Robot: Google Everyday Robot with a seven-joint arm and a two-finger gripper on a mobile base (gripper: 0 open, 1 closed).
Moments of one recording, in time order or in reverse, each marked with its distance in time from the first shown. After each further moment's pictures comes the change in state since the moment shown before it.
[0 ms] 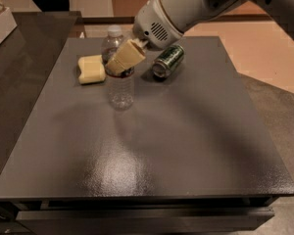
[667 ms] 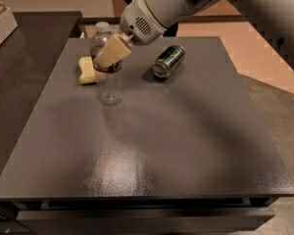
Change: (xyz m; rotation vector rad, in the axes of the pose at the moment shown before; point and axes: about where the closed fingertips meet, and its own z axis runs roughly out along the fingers) arm -0.019 -0.020 0.030 -0.054 -0.013 0.026
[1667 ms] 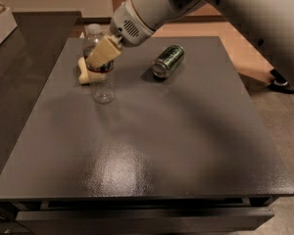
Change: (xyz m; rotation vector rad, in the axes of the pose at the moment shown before) arm -0.011 -0.009 0.027 0.007 -0.003 0.013
